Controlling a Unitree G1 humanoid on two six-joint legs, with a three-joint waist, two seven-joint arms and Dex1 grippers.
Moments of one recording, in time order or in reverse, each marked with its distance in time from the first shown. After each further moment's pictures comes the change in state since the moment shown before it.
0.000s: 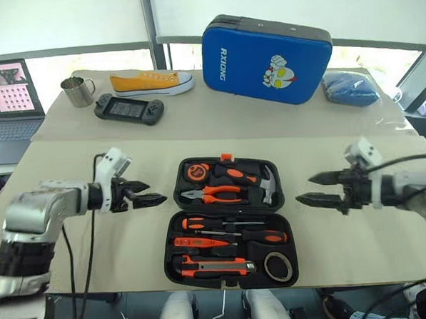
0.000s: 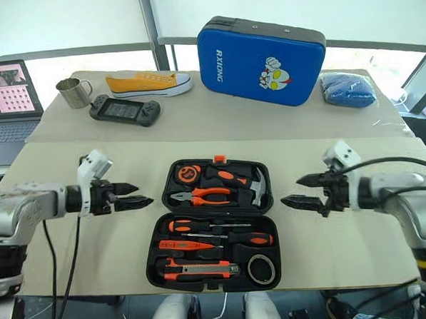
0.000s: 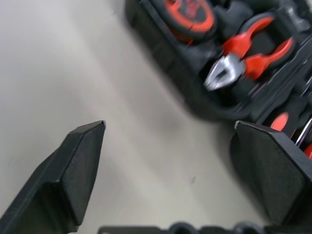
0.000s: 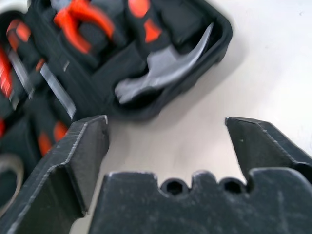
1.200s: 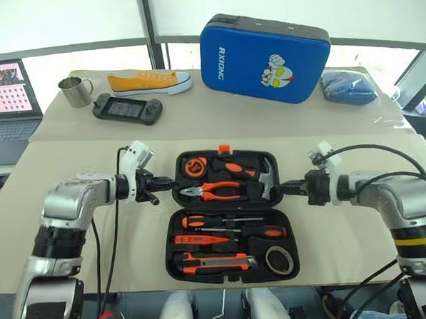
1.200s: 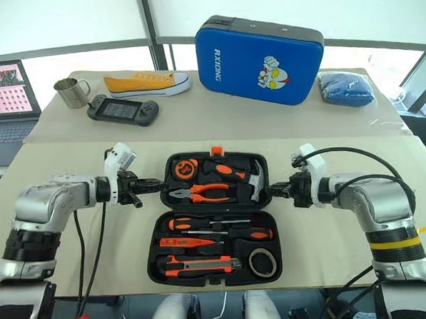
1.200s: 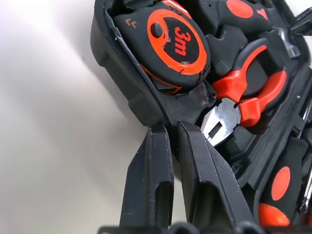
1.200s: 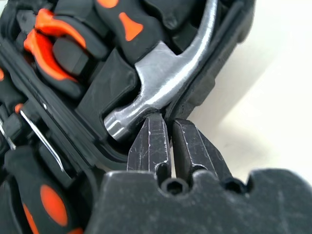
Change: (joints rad) left arm -0.023 -0.173 0.030 0.030 0.047 -0.177 0.072; right arm -0.107 0.205 -0.013 0.049 -0.007 0.123 -0.216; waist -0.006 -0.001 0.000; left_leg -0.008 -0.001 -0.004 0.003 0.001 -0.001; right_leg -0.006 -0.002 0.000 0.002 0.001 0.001
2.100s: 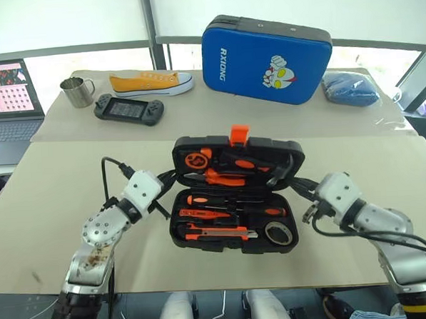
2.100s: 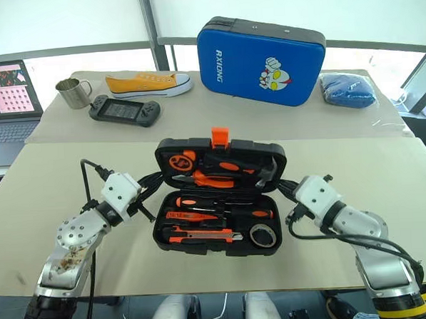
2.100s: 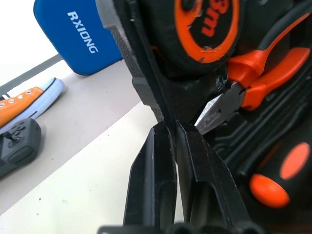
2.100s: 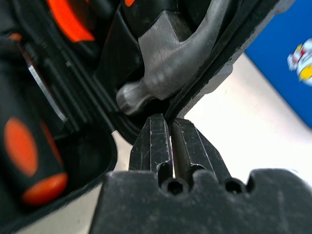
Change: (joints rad) left arm 0.471 -0.137 -0.011 -0.265 0.387 -0.866 0.349; right arm 0.497 0.044 0.018 -0.182 -0.471 -1.105 -0.207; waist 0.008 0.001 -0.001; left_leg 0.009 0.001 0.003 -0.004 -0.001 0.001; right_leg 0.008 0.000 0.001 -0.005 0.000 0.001
